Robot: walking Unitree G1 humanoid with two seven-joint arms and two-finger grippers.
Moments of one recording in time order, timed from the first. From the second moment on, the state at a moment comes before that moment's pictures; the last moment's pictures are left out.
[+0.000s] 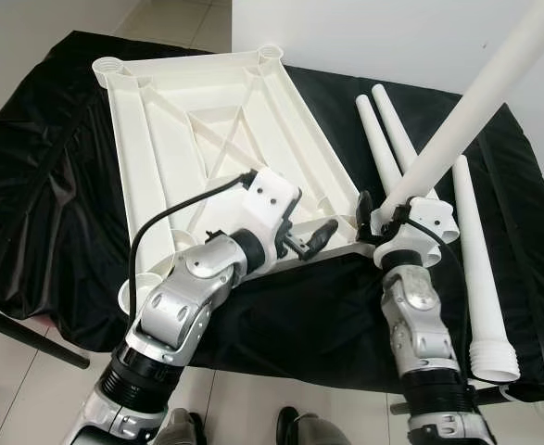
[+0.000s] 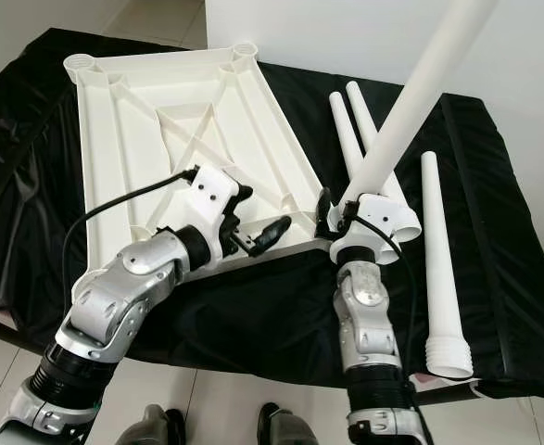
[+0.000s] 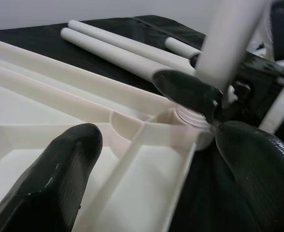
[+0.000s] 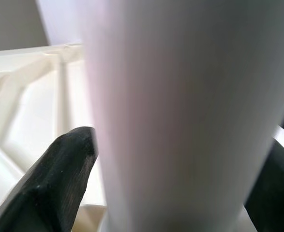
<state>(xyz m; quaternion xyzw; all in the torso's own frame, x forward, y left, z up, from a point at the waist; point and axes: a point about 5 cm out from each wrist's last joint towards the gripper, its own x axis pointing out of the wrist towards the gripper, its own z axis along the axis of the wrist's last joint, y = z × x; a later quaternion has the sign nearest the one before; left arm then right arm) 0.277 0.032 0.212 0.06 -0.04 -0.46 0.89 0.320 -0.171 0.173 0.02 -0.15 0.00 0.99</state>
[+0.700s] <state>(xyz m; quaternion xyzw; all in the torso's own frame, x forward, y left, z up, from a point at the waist) 0.267 0.033 0.205 0.07 -0.02 -0.48 0.88 0.319 -0.184 0.181 -0.01 -0.14 0.15 0.98</state>
